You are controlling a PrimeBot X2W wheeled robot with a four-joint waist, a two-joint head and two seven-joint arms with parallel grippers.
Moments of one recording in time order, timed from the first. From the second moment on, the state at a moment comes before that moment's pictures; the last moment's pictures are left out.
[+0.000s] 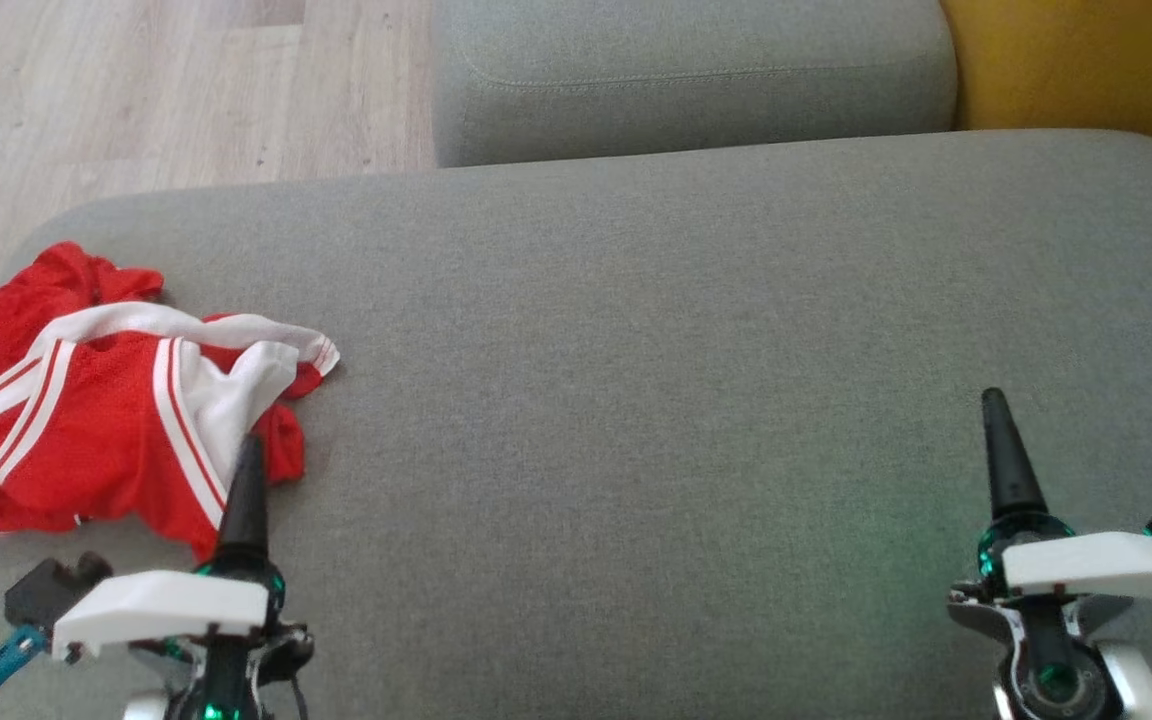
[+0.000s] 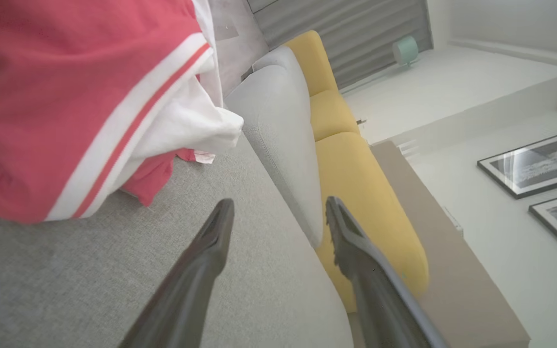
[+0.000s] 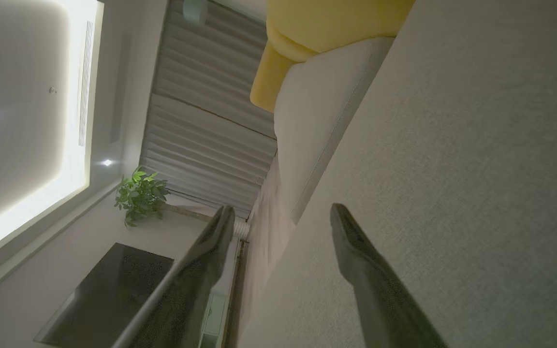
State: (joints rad) left arm -0.01 0.03 -0.01 0.22 -1.18 -0.08 -0.03; right arm -0.03 -0.09 0.05 0.23 1.29 0.12 -0.03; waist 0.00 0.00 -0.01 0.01
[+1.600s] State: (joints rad) left arm -0.01 0.03 -0.15 0.19 -0.39 0.07 -0.18; right arm -0.05 -0.13 0.19 0.28 0.54 0.12 -0.17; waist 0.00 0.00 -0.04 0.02
